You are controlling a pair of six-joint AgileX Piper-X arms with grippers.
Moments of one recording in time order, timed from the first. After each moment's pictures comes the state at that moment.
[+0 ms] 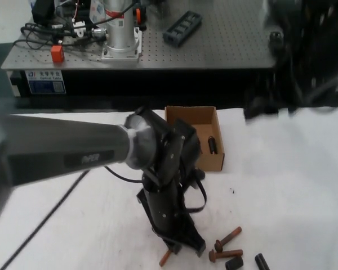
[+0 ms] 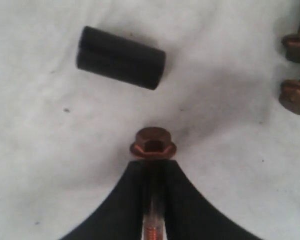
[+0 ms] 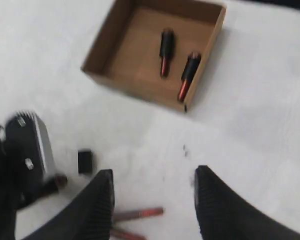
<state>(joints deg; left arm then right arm) -38.8 102.7 -69.0 45.0 7.5 -4.0 9.5 82.9 -69.1 57.5 -9.0 -5.9</state>
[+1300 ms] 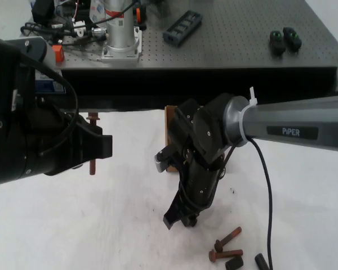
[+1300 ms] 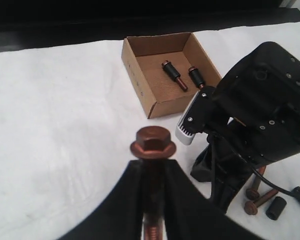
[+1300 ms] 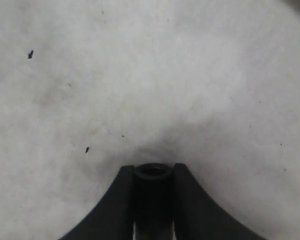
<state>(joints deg) -25.5 53.2 -45.2 28.4 8.8 -13.2 27.3 110.7 -73.9 46.2 -3.6 -6.9</state>
